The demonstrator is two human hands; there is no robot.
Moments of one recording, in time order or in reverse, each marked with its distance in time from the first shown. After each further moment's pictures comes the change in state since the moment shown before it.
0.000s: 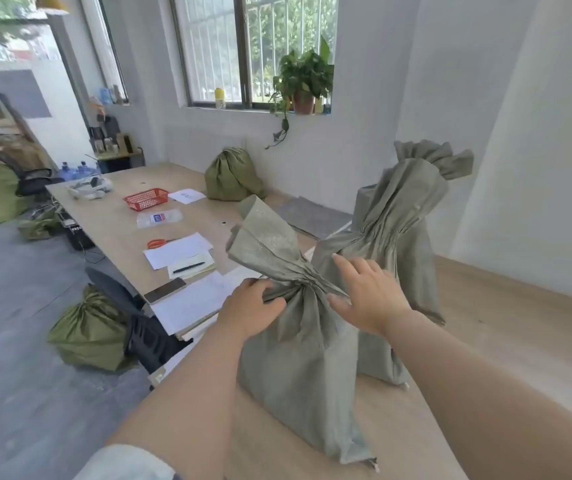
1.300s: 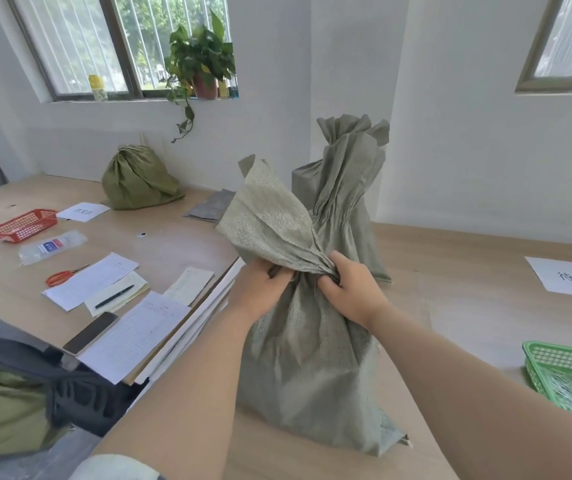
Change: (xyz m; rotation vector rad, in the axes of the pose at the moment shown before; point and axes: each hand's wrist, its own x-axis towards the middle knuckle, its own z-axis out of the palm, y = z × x) left_hand 0.064 0.030 0.013 -0.329 -0.084 0.365; right_hand 0.001 -0.032 0.020 0.555 0.222 0.371
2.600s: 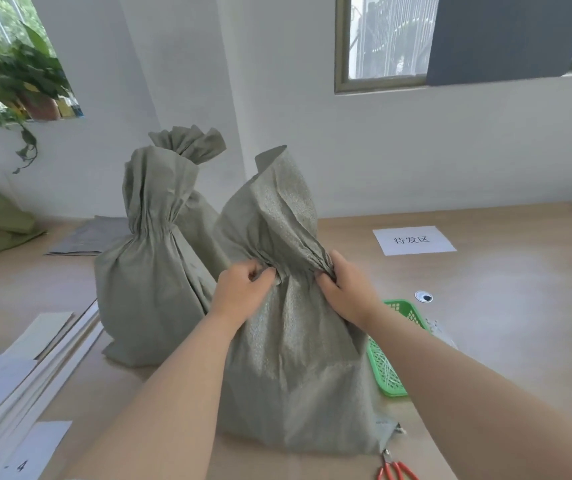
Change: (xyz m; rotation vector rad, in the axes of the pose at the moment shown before) left_hand -0.055 0.202 0.256 -0.045 -0.189 0.093; right_hand -0.157 0.197 -0.240 -0.020 0.220 0.230
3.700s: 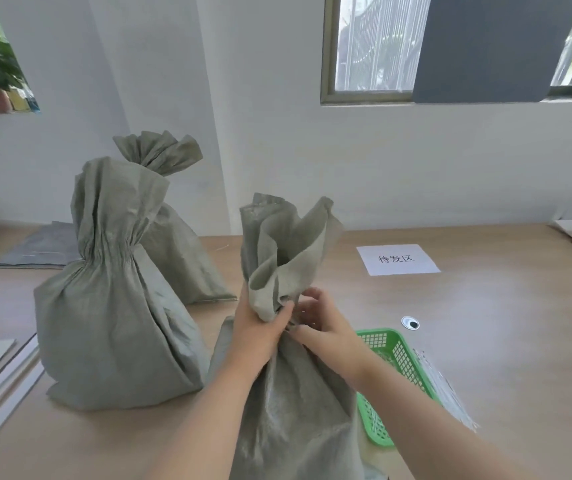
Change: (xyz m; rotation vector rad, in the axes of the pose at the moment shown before) left_hand 0.028 0.019 0.056 -0.428 0.019 0.001; right_hand 0.025 0.010 0.018 0.560 -0.144 0.242
